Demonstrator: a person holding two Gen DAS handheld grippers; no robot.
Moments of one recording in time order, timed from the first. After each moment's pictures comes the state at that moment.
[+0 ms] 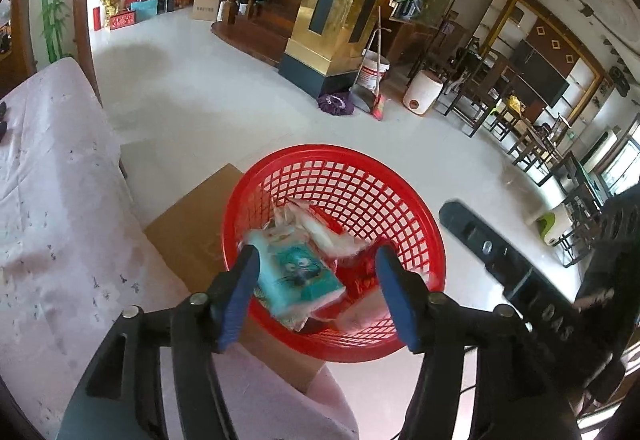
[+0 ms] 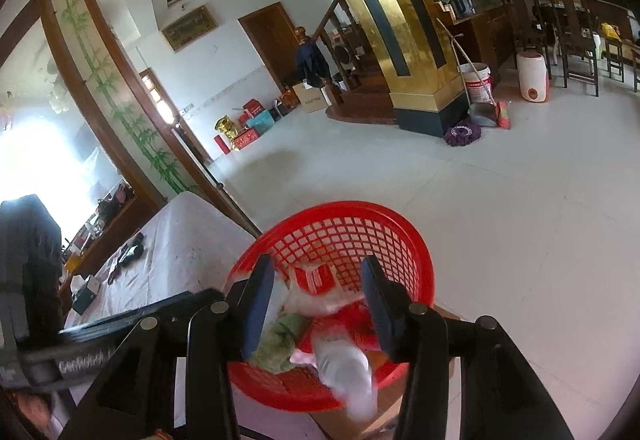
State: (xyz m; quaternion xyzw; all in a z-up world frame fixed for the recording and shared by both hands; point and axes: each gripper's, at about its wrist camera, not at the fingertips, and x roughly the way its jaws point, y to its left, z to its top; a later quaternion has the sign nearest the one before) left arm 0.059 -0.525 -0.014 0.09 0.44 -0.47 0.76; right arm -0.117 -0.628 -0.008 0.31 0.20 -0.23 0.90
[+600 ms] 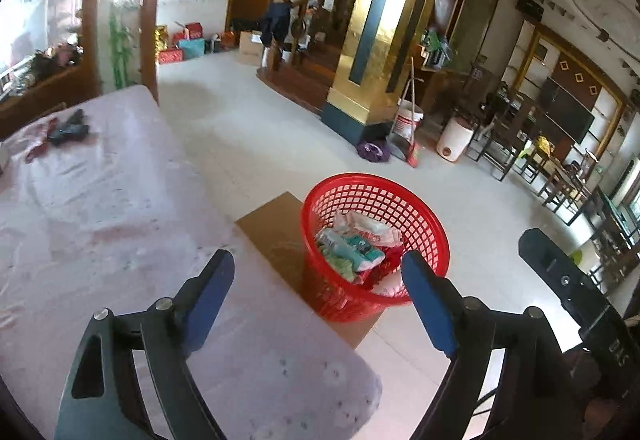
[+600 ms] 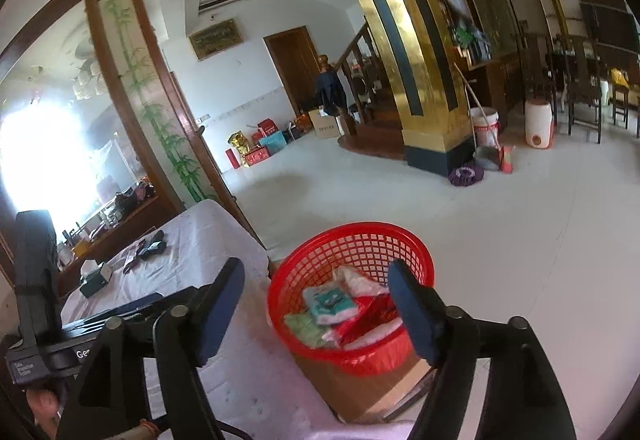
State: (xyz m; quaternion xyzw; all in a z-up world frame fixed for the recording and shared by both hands) left arm 0.011 -0.415 0.039 0.06 0.36 -0.41 0.84; right arm -0.177 -0.535 0.055 0.24 0.17 -0.24 0.93
